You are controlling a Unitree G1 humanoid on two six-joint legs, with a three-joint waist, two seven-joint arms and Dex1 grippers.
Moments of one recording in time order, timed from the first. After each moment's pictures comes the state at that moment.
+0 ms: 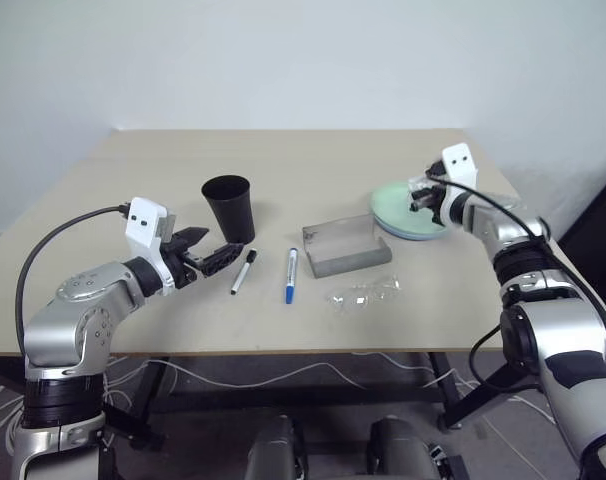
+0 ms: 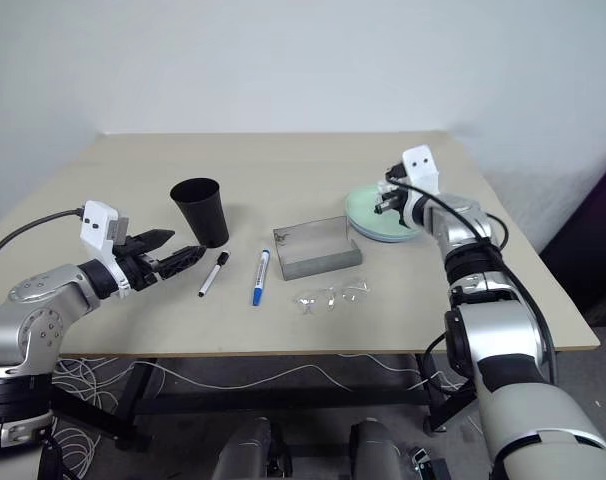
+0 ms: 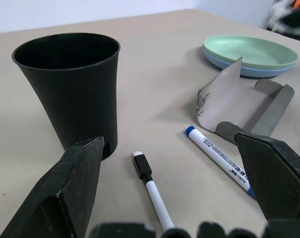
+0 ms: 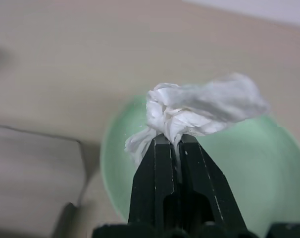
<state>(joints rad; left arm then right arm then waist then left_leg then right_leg) -0.30 0.67 0.26 -0.11 -0.53 0.71 -0.69 -1.12 -0.37 0.01 1.11 0.07 0.29 0.52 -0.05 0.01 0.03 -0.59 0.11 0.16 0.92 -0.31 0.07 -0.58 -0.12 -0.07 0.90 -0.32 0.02</state>
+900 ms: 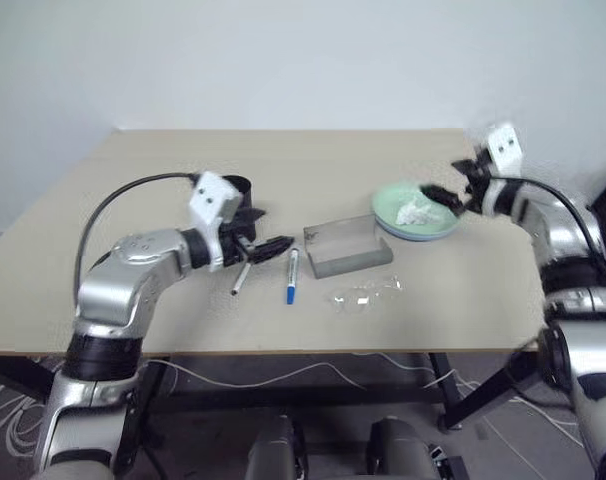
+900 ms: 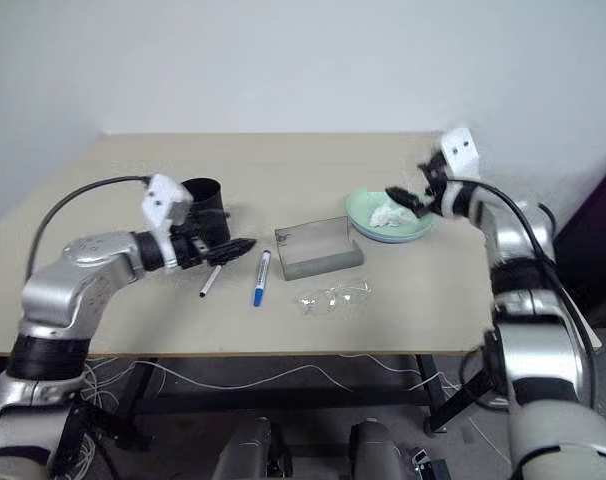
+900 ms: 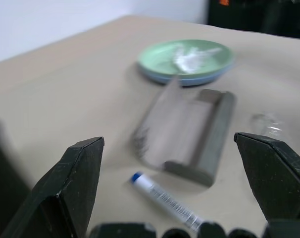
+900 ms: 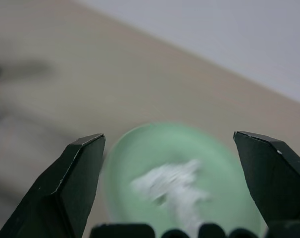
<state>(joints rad) -0.59 0.64 -0.07 -0.05 -0.43 0.69 -0.81 -0.84 -0.61 -0.02 0.54 0.14 0.33 0.96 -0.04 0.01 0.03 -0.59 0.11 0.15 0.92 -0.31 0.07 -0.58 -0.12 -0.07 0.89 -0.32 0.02</state>
